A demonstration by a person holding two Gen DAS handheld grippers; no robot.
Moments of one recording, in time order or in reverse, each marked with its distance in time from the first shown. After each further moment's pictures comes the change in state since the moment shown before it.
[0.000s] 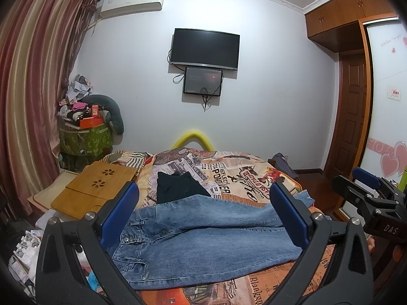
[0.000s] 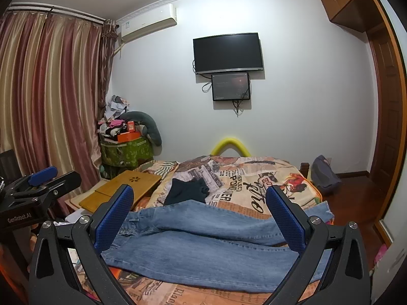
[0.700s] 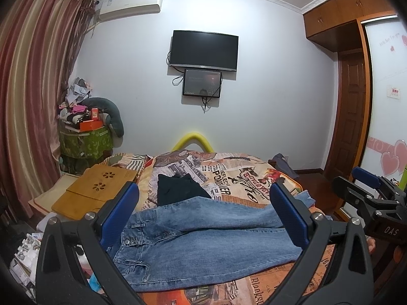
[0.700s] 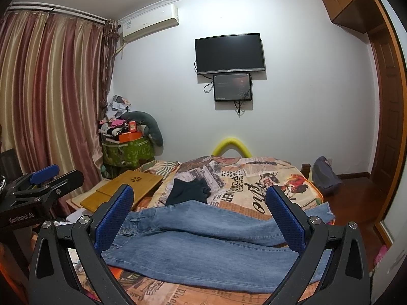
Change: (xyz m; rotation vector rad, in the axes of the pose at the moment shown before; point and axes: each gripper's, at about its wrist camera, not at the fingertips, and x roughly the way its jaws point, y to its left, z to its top) left arm 0.000 -0.011 0.001 0.020 -0.008 0.006; right arm -0.001 0.002 0.000 -0.003 -0.001 0.006
